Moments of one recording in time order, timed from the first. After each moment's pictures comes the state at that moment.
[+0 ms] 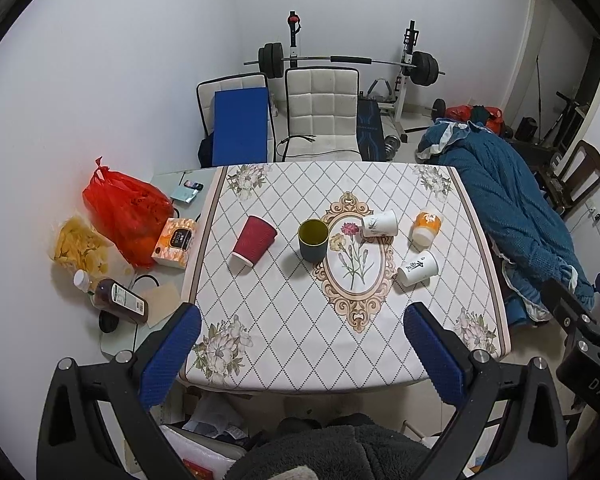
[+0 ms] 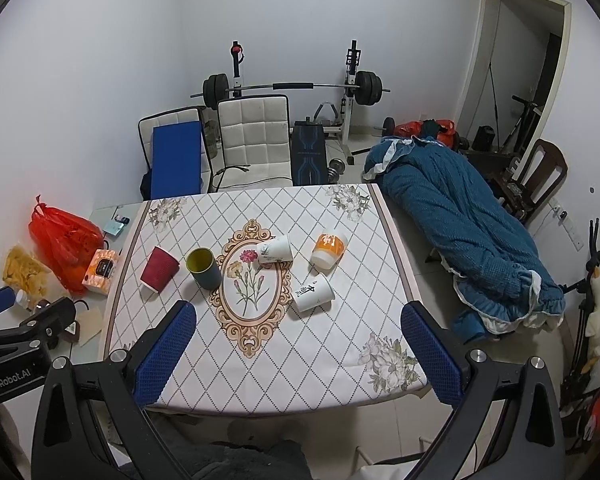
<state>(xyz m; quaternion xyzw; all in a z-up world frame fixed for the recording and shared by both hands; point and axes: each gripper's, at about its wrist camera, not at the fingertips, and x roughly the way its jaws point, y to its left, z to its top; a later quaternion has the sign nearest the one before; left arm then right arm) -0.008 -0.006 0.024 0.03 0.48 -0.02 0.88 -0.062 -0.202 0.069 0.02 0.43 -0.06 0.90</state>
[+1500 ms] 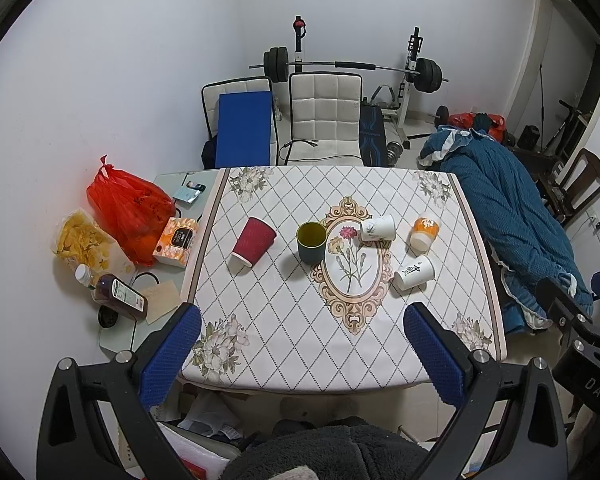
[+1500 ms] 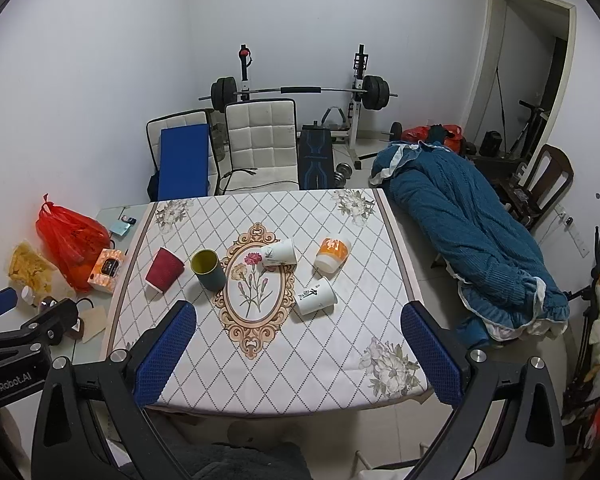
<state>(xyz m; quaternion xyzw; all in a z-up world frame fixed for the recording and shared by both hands) -0.014 -0.008 0.027 0.03 0.47 -0.02 0.88 -0.065 -0.203 0.078 0.02 0.42 -0.04 0.90</state>
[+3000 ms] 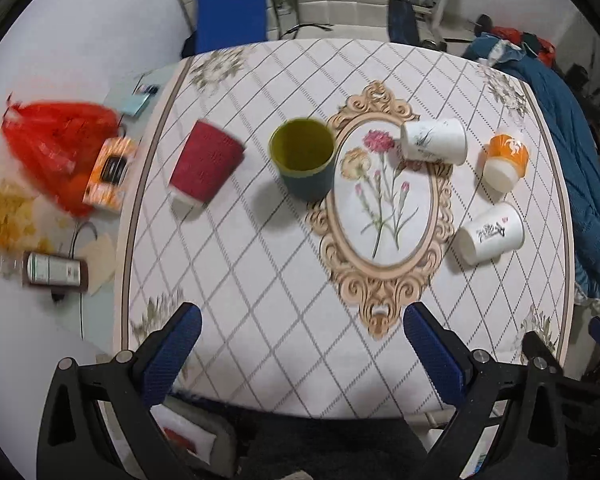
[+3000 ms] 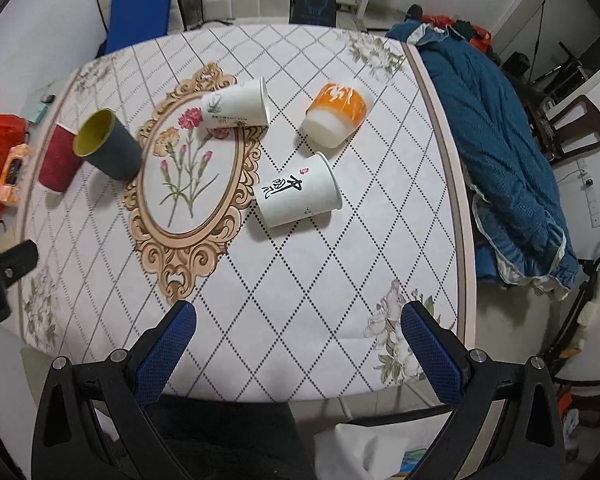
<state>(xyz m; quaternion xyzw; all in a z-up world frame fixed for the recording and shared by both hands) 0.152 -0.051 -0.211 0.05 0.63 0.02 0.77 0.097 -0.242 -0.228 -0.03 0.64 -0.05 0.76</state>
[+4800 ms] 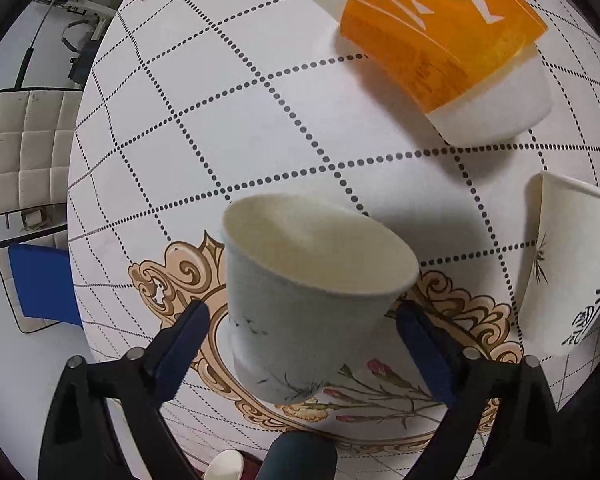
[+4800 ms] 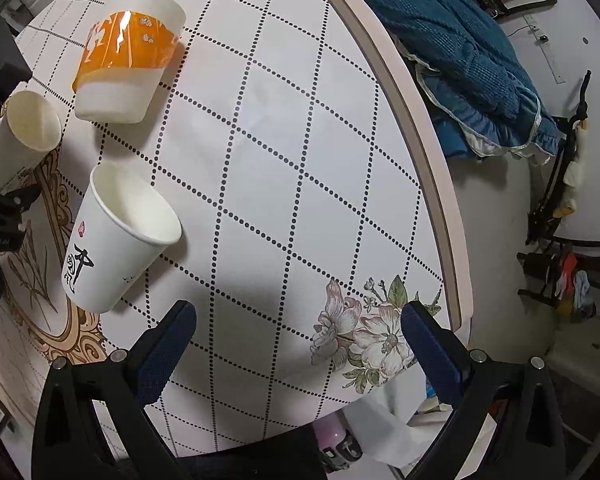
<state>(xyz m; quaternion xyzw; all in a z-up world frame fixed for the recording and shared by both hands) 0.334 -0.261 -0.406 0.52 0.58 -0.30 0.55 0.186 -0.377 -0.353 0.10 0.75 -0.22 0.62</state>
